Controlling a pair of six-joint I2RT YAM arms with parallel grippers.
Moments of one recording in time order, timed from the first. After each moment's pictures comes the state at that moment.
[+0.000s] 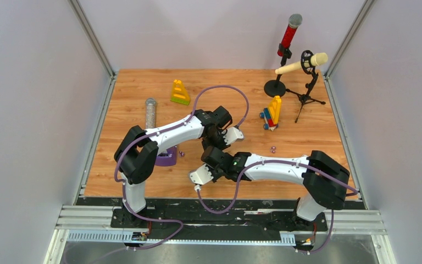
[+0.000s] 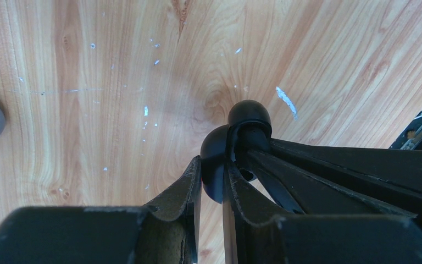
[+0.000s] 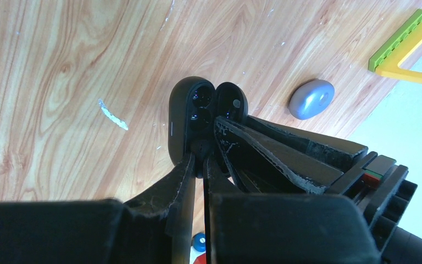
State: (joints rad) left arm -0.83 1.89 1.45 -0.87 0.19 0.42; right arm 1.14 1.60 0.97 -0.35 0.23 -1.13
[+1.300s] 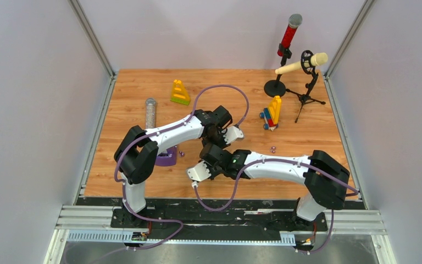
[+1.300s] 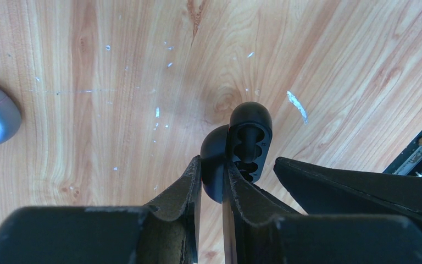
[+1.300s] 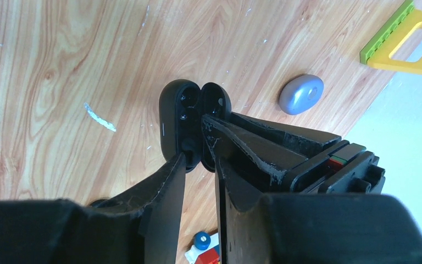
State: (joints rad) left arm -0.83 1.89 1.45 -0.85 0.17 0.42; right arm 1.14 1.60 1.01 -0.37 0.23 -1.09
